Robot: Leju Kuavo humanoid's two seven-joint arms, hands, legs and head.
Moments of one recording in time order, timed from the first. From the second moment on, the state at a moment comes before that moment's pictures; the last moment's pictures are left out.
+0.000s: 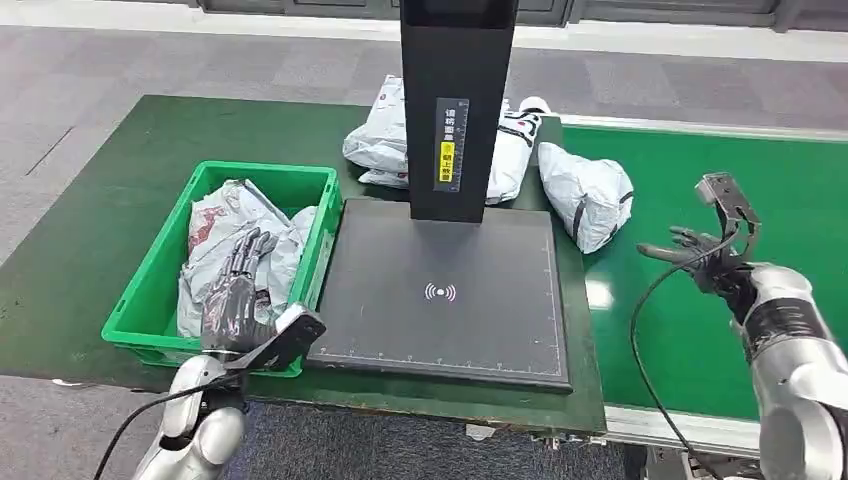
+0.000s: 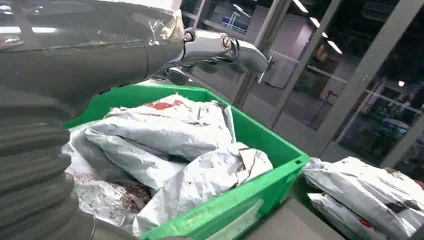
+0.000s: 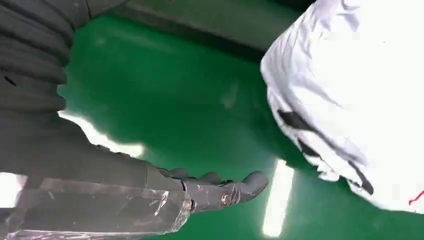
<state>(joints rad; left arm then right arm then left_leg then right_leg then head) -0.09 0.09 -0.32 -1.49 -0.84 0.46 0.00 -0.89 -0.33 -0.16 -0.28 0.04 0.33 0.20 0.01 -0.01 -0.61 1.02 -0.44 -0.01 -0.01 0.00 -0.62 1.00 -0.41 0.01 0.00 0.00</state>
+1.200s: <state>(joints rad) -0.02 0.12 -0.33 -1.51 -0.80 0.48 -0.02 -0.89 -0.26 -0.21 -0.28 0.16 0.24 0.01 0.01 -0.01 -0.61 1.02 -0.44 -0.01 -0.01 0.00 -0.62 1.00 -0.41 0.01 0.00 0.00</state>
